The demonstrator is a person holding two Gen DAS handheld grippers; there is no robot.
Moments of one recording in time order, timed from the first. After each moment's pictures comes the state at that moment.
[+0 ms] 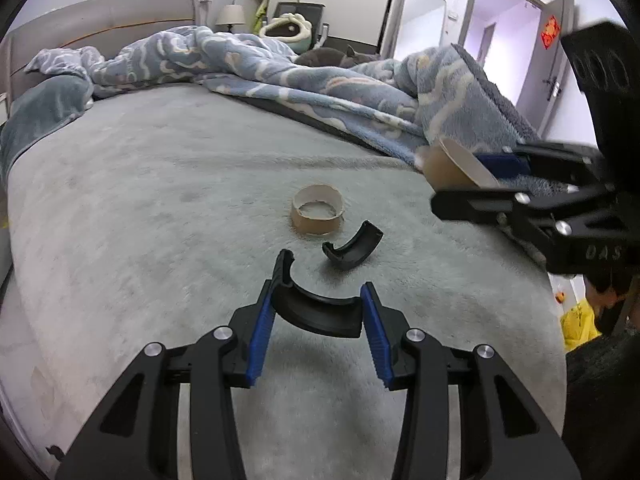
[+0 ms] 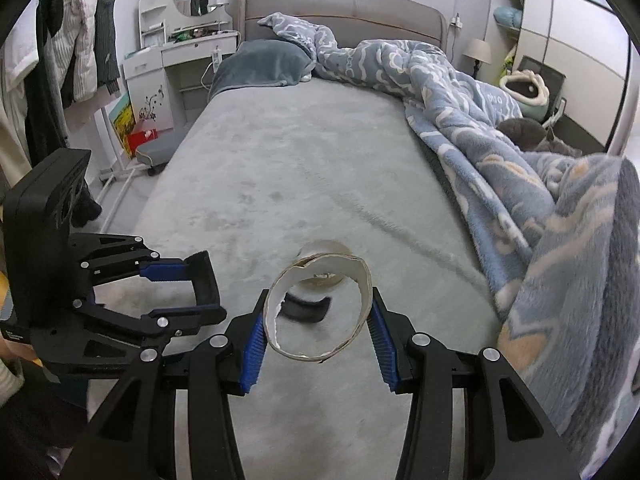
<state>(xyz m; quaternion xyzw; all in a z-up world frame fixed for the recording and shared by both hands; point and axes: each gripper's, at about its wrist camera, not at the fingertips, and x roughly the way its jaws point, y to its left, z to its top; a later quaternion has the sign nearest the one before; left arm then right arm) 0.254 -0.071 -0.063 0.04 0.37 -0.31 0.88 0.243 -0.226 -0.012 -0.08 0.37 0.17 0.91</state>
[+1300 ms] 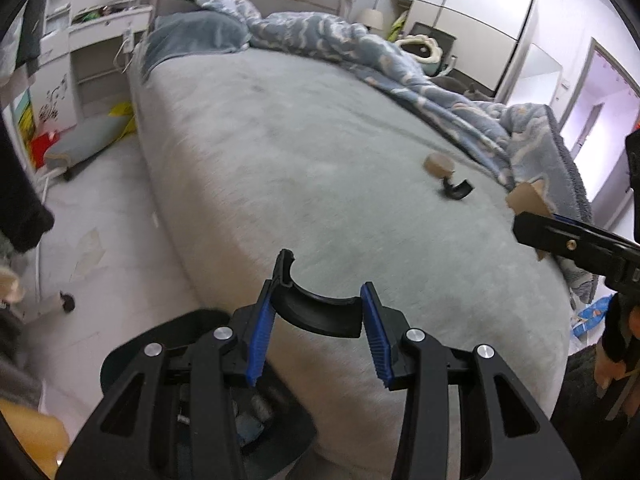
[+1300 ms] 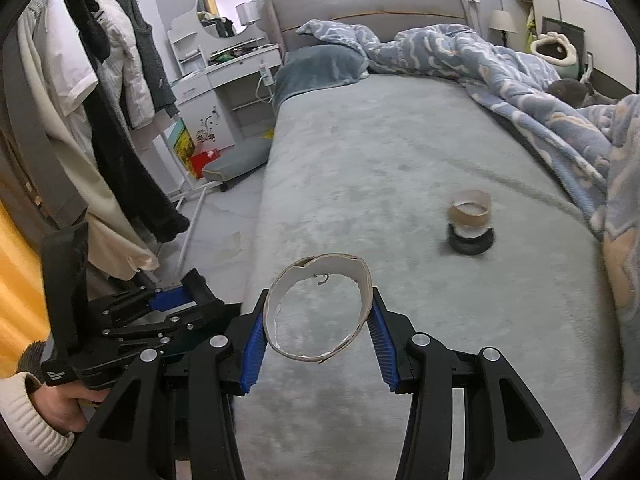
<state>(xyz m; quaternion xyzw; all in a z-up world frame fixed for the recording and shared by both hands) 0.126 0.068 -0.074 -0.09 0.40 -0.11 0.90 0.155 -0.140 -0.020 0.01 0.38 0.27 0.88</state>
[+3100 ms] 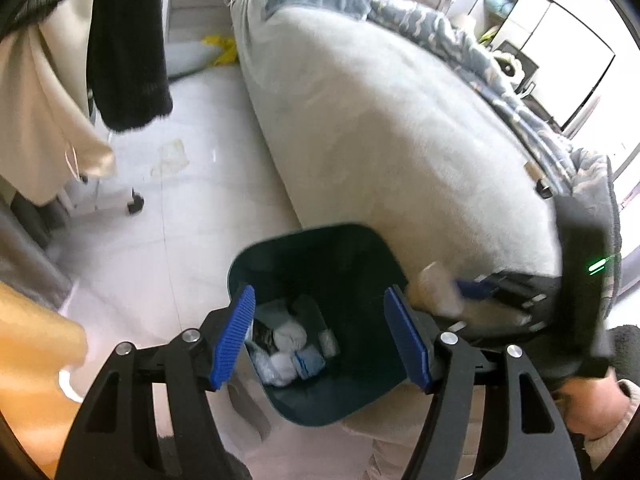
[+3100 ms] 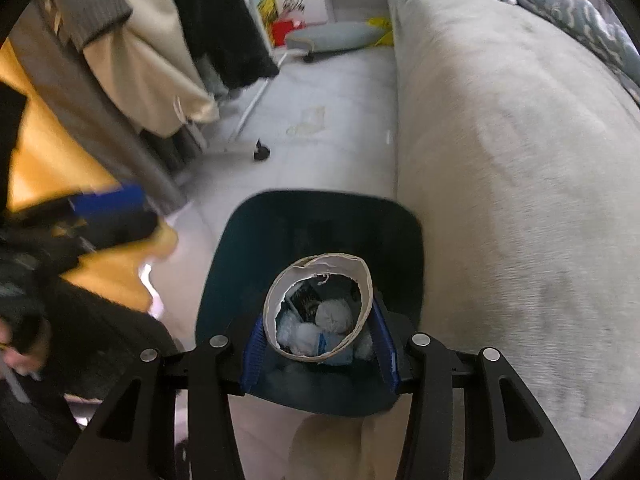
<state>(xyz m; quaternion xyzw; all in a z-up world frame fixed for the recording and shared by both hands) 0.041 0.221 -0.103 -0.17 0.45 -0.01 0.88 0.121 0.066 -0.153 -0.15 0.51 0.38 0.76</state>
